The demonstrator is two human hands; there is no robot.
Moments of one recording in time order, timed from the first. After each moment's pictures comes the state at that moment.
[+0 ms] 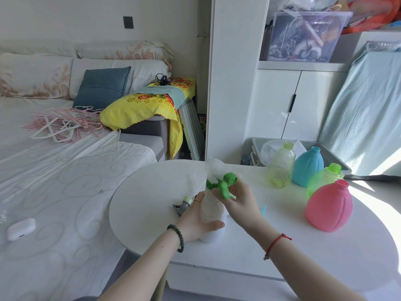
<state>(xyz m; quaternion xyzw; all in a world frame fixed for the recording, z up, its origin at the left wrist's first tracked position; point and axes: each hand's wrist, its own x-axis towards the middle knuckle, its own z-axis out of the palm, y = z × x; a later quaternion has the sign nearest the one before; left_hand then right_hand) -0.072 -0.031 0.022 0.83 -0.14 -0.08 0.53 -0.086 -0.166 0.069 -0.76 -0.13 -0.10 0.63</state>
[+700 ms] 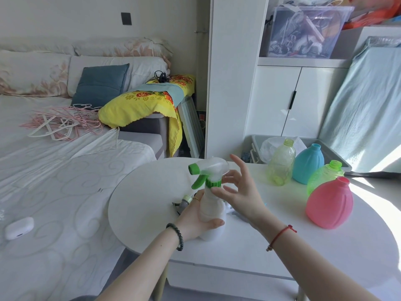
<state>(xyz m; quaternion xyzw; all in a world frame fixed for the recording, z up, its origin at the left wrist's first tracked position) -0.072 -0.031 0.022 0.83 -0.15 -0.06 0.53 -0.081 -0.175 0.077 -0.75 -0.13 -0.06 0.65</state>
